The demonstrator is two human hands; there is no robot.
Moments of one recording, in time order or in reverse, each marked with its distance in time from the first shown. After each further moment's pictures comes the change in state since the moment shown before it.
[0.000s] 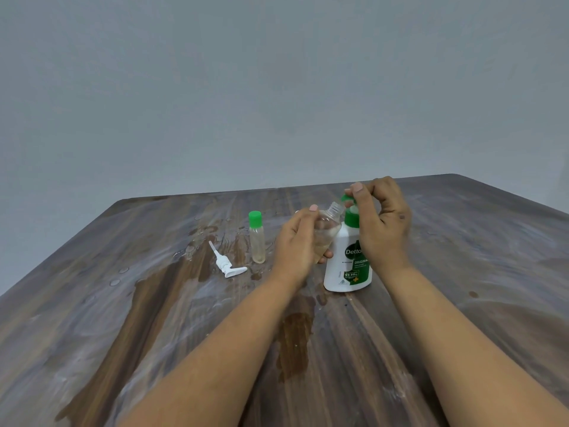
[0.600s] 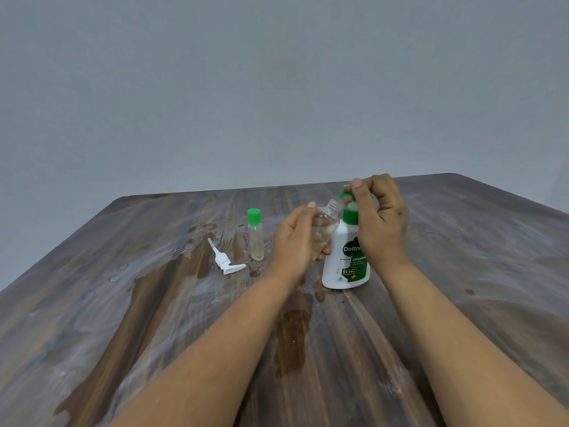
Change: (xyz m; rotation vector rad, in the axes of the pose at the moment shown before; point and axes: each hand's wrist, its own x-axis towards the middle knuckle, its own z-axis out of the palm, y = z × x) left_hand -0.002 0.002 0.000 0.025 0.005 -0.001; right_hand 0.001 -0.002 0.000 0.032 -0.008 -0.003
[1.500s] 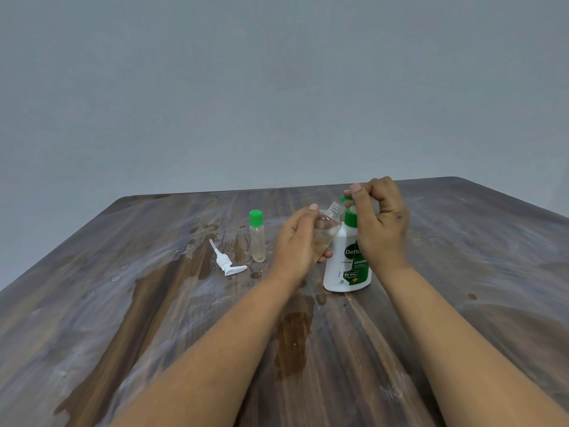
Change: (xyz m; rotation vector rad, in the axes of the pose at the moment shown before) left_hand 0.001 0.000 0.000 -0.017 0.001 0.007; right_hand 0.000 0.001 0.002 -0.030 -0.003 -0.010
